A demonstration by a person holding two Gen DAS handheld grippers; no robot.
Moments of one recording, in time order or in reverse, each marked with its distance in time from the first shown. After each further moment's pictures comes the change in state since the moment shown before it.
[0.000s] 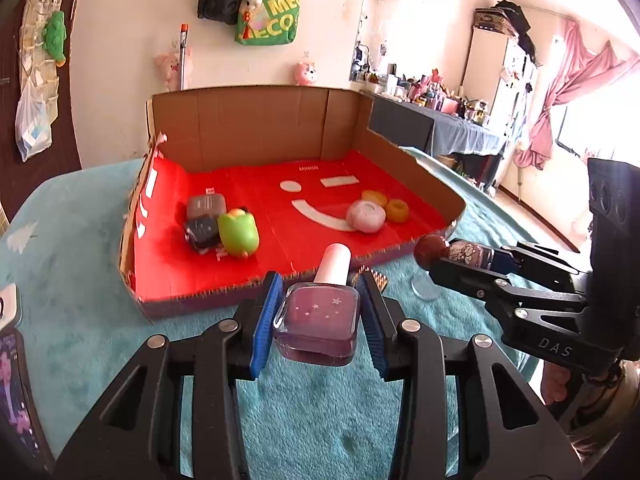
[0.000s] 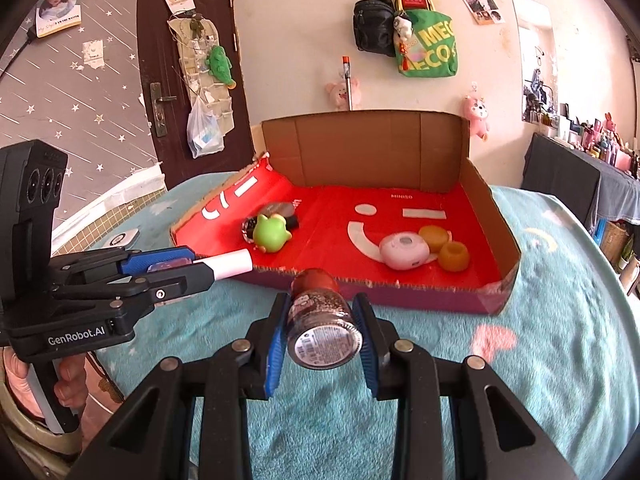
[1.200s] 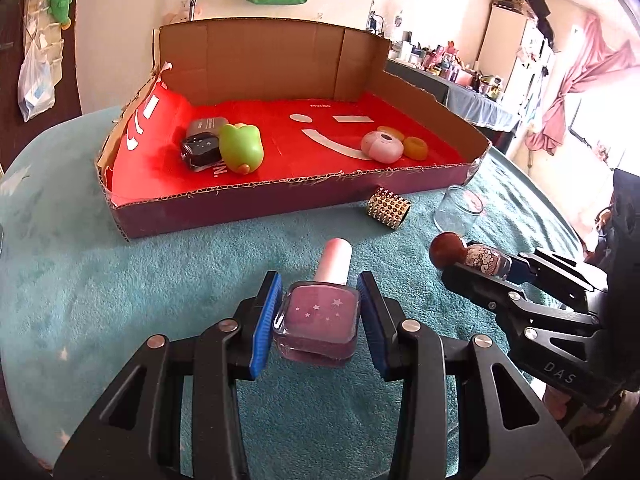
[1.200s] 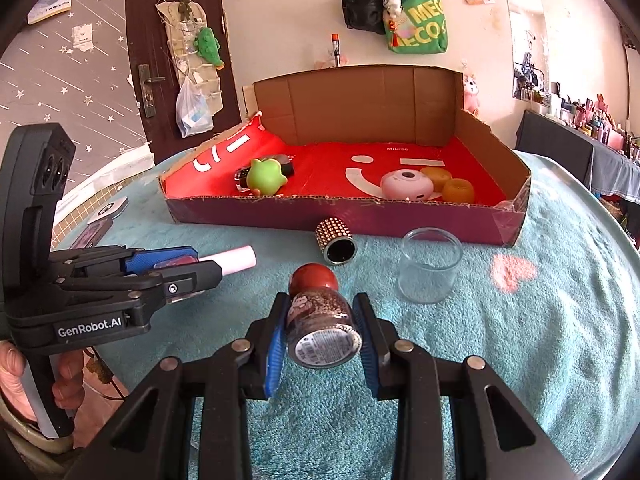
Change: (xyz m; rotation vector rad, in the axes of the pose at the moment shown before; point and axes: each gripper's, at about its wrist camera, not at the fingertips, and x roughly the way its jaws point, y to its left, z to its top) left arm 0.029 0.006 -0.051 -0.046 0.130 0.024; right arm 0.013 0.010 -0.052 0.033 0.063 -0.040
